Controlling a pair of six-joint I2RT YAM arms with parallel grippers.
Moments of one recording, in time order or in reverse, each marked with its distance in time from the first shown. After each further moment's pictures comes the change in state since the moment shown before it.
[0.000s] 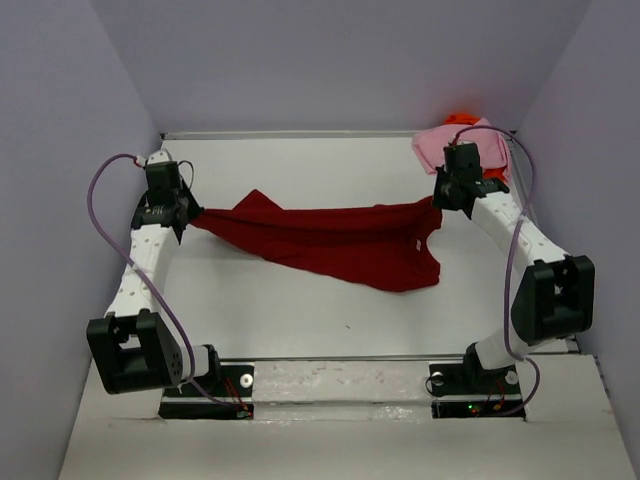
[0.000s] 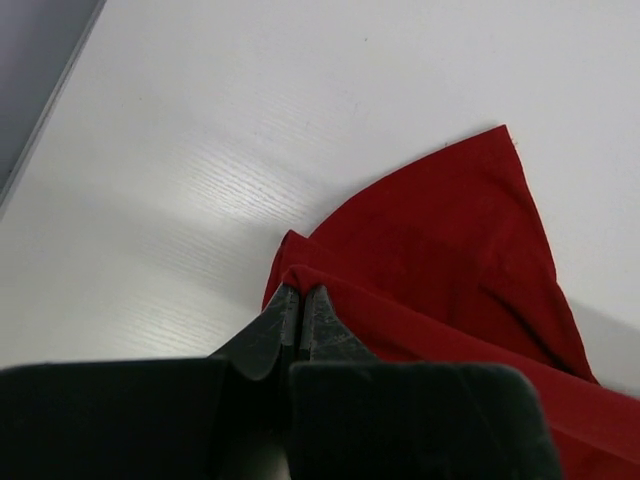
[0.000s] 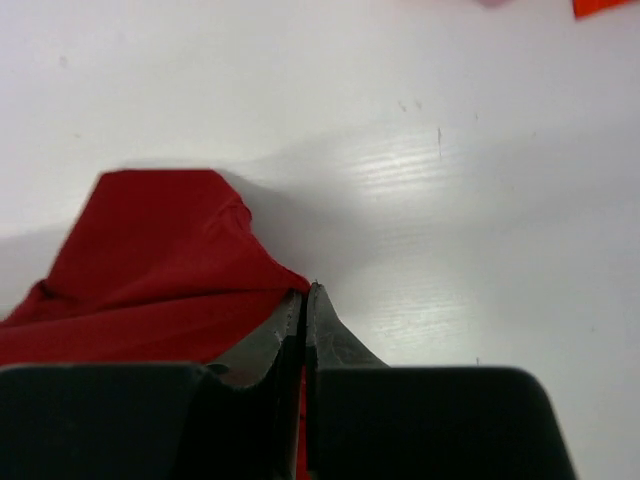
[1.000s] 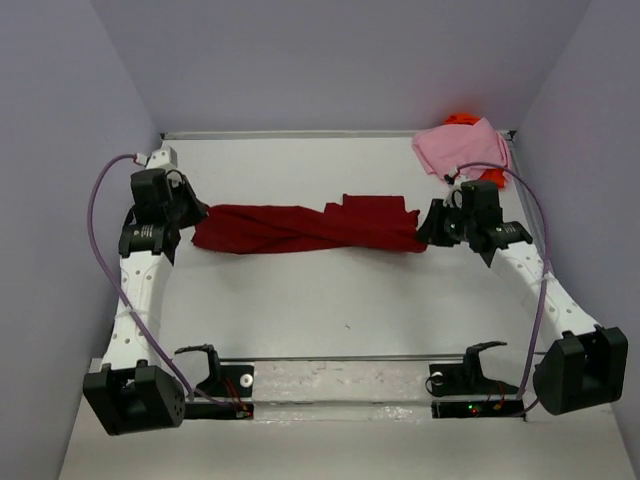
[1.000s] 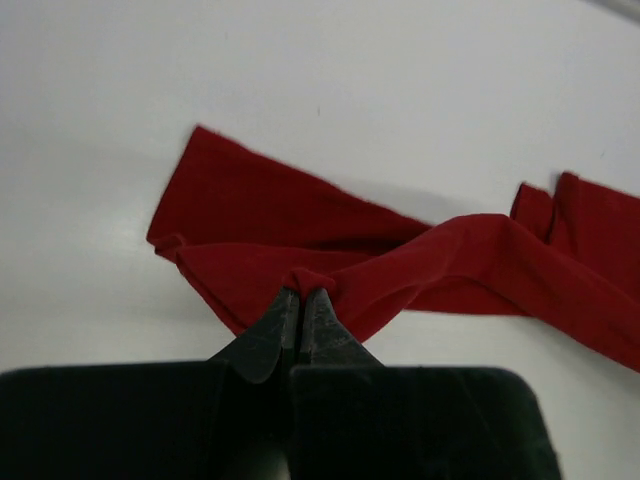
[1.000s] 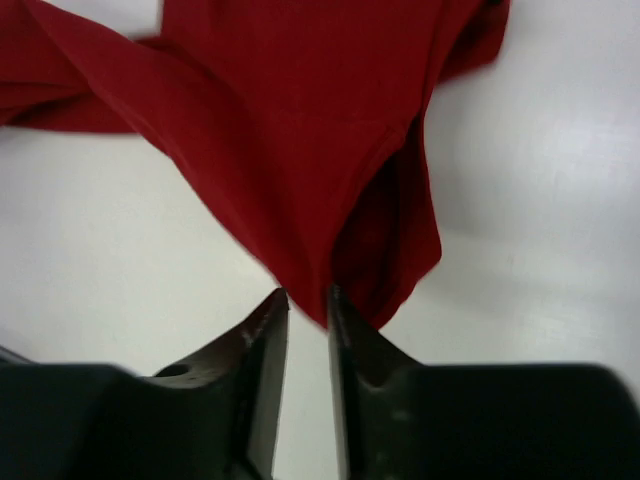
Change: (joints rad) left arm 0.006 -0.188 0.031 -0.045 0.265 0.073; right arm 0.000 -0.350 -0.246 0.047 -0.521 0.010
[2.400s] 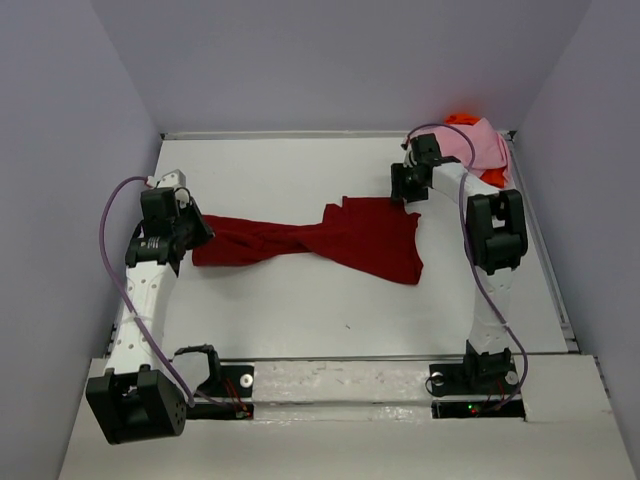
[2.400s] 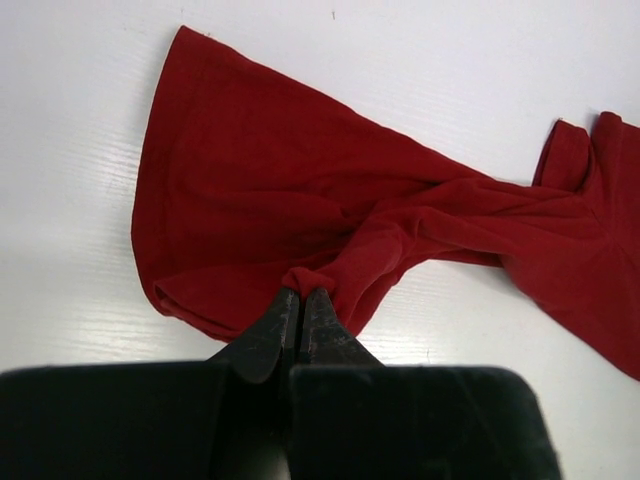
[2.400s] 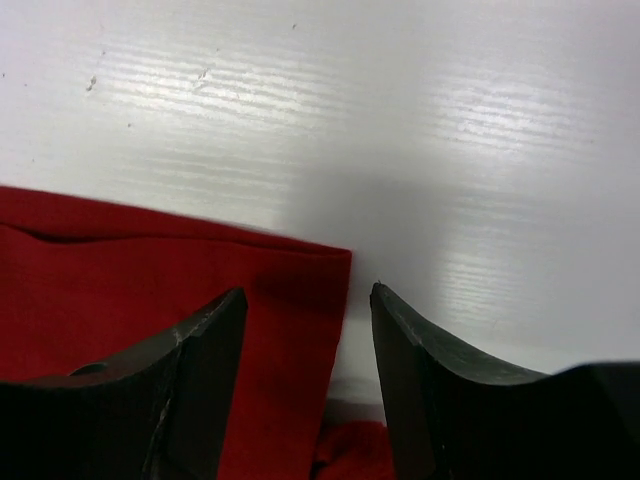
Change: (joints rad) left arm 0.000 -0.063 -0.175 -0.063 0.029 -0.026; right arm 0.000 0.984 0.696 -0.031 0.165 -0.162
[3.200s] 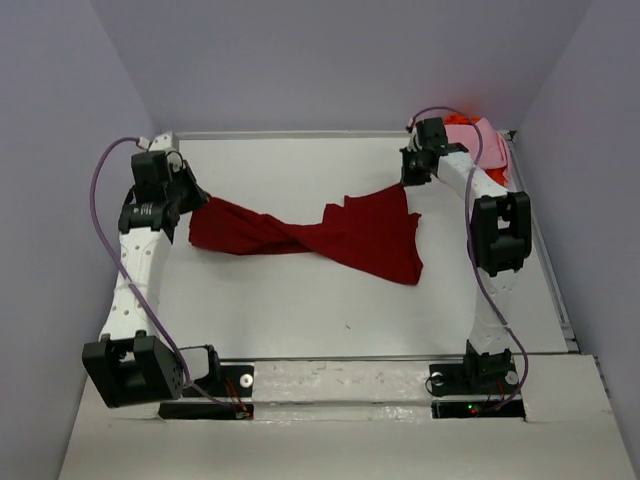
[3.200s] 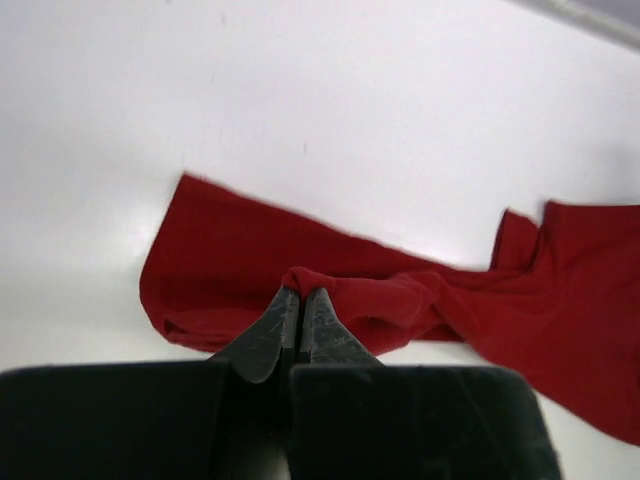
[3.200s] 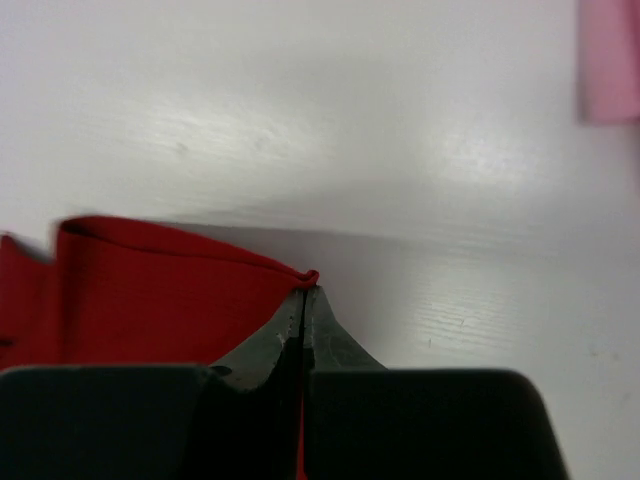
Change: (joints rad) left arm 0.000 0.151 0.212 0.019 0.001 0.029; right arm -0.010 -0.029 0.063 -0.042 -0.003 0.007
